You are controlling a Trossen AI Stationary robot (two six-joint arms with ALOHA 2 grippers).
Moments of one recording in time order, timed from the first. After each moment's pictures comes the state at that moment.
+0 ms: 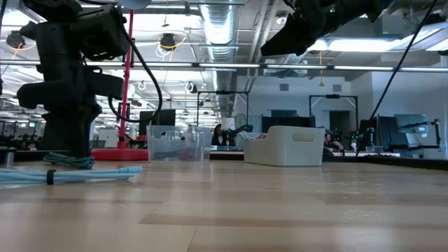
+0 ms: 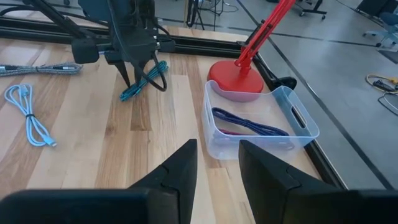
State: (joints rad) left arm -0.12 1.09 0.54 -0.61 -0.15 -0.33; right arm -0.11 1.21 0.82 -0.02 0.13 -0.16
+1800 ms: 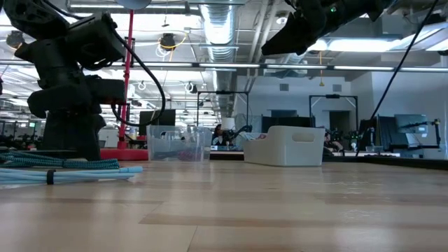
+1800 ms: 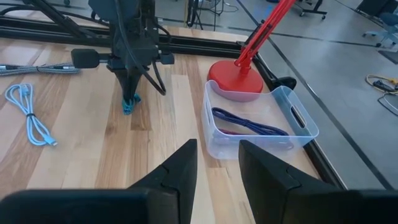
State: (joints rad) left arm -0.09 1.09 0.39 -0.28 -0.08 -0.34; right arm -0.11 1.21 0.82 -0.02 0.13 -0.16
